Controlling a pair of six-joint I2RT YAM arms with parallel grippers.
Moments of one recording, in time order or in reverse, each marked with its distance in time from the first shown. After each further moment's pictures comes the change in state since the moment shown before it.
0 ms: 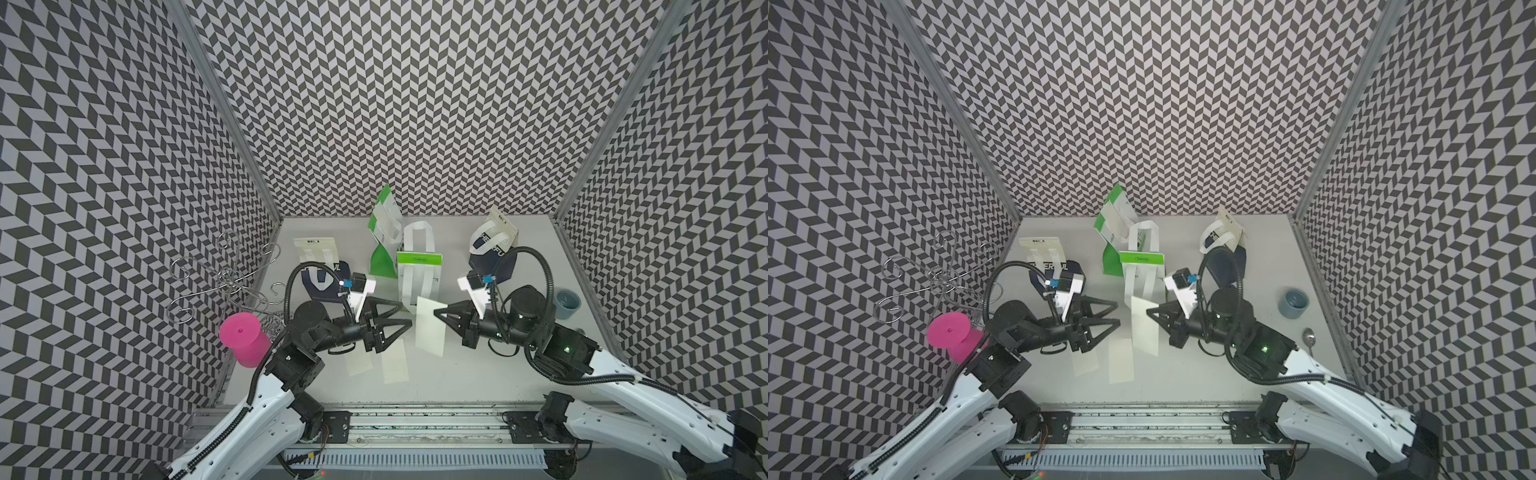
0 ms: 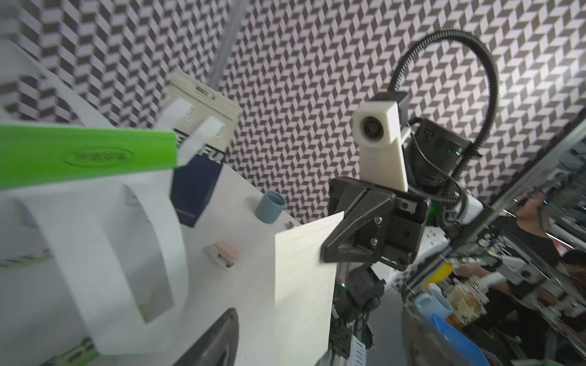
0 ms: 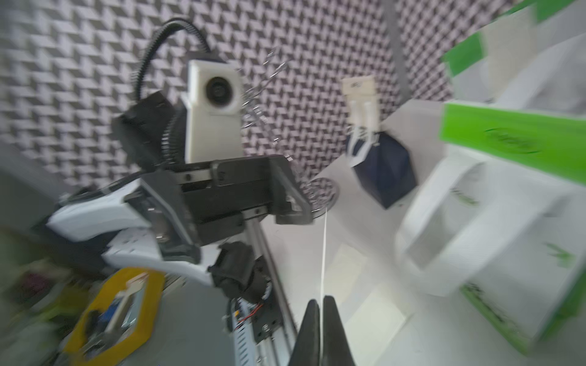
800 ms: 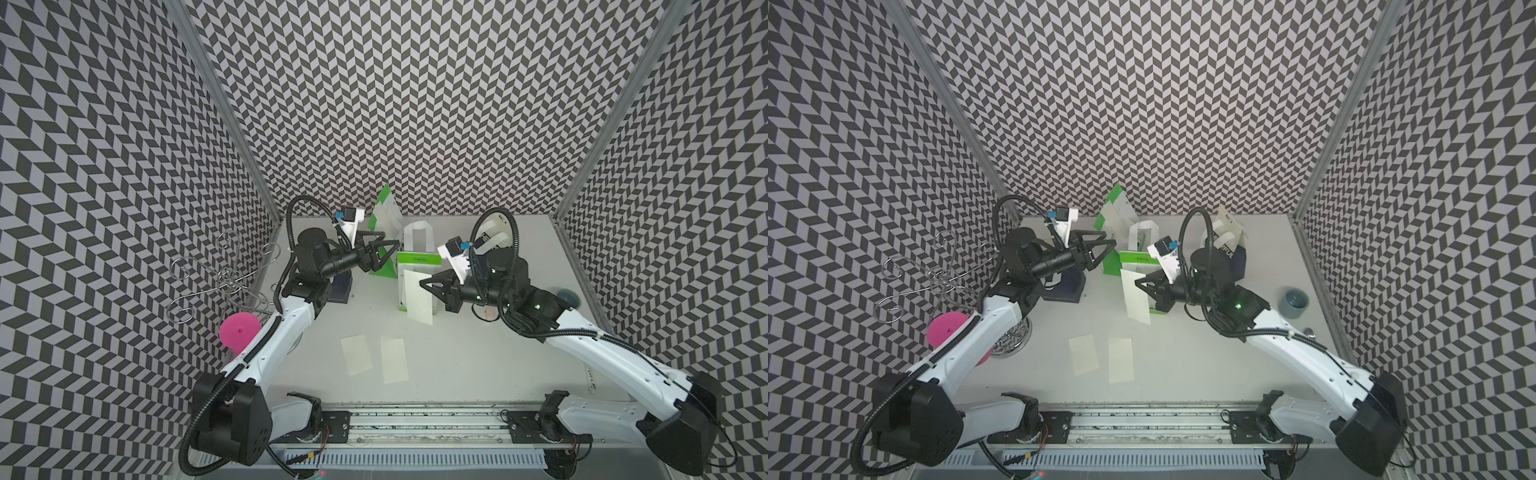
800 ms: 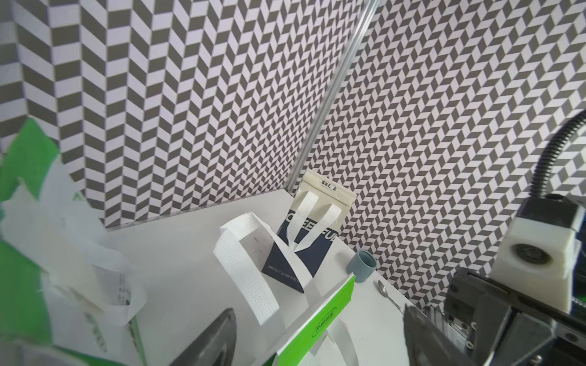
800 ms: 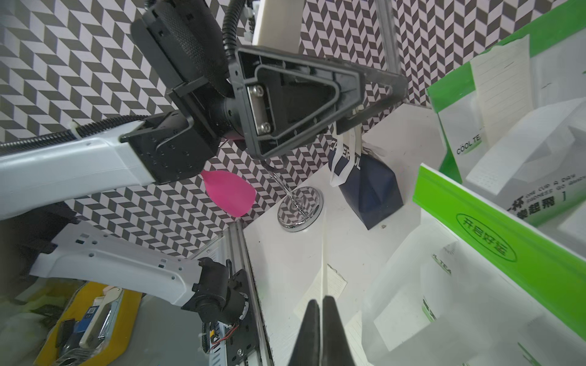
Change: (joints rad) left arm 0.301 0.598 0.369 0.172 0.183 0.129; right arm -0.114 0.376 0.234 0.063 -0.245 -0.079
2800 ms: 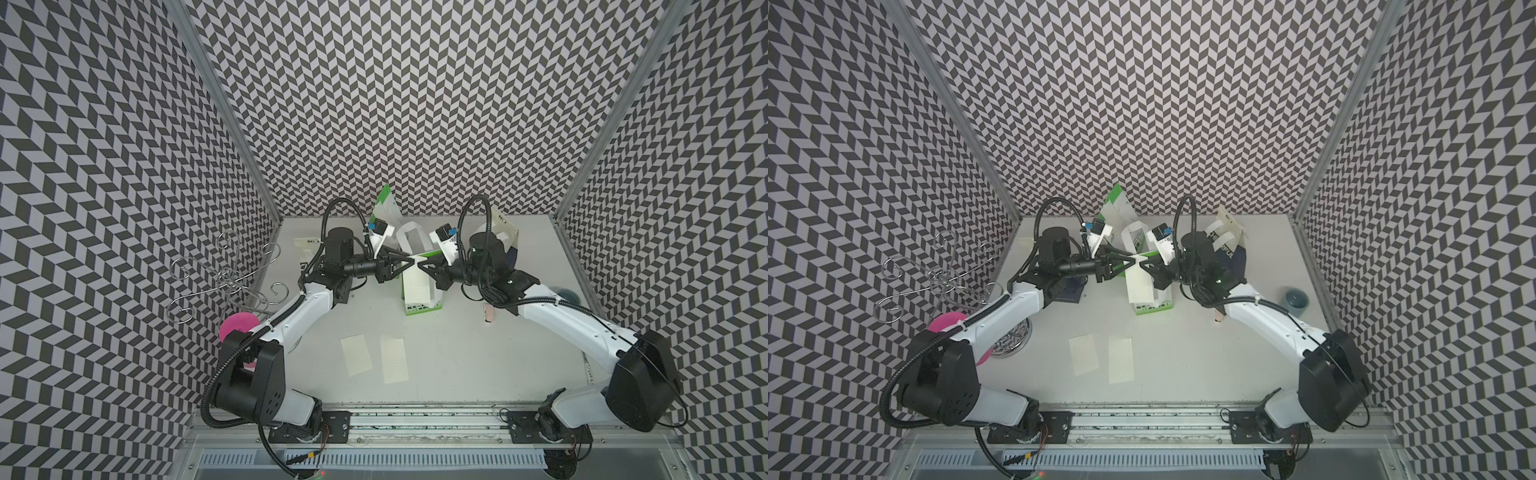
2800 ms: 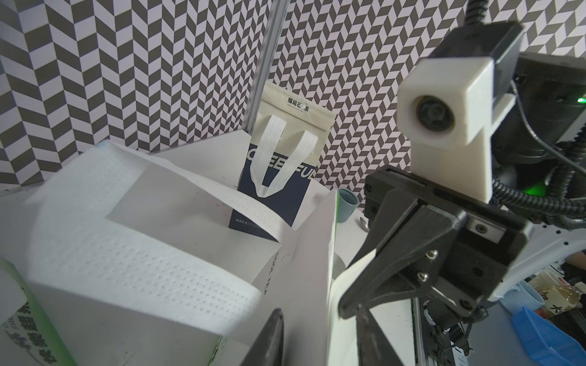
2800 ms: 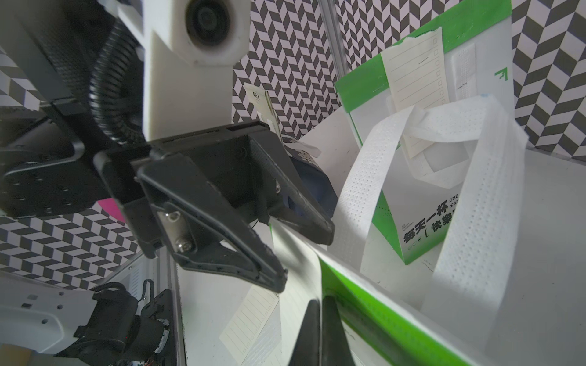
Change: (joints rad) left arm -0.083 0.168 0.035 -0.127 0.113 0.235; right arm -0.117 0.221 0.076 0.054 0.042 -0.122
